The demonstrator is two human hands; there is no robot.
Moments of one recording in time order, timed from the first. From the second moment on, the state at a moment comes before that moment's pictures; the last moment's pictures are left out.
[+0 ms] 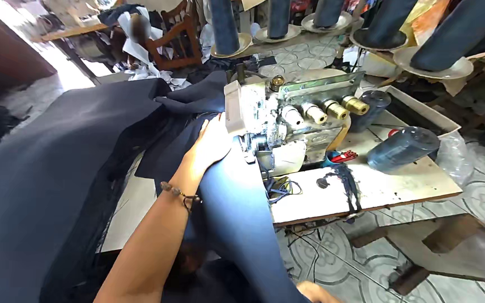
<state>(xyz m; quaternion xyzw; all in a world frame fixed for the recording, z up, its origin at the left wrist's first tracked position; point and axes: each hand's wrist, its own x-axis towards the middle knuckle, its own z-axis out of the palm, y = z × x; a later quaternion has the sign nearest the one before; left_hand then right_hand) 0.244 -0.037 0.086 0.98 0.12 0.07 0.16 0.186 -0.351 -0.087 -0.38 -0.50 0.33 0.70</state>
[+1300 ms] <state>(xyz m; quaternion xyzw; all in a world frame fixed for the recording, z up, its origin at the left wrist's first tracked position) 0.288 0.081 0.127 0.96 0.12 0.16 0.20 0.236 -0.198 -0.018 -0.46 -0.35 0.29 0.76</state>
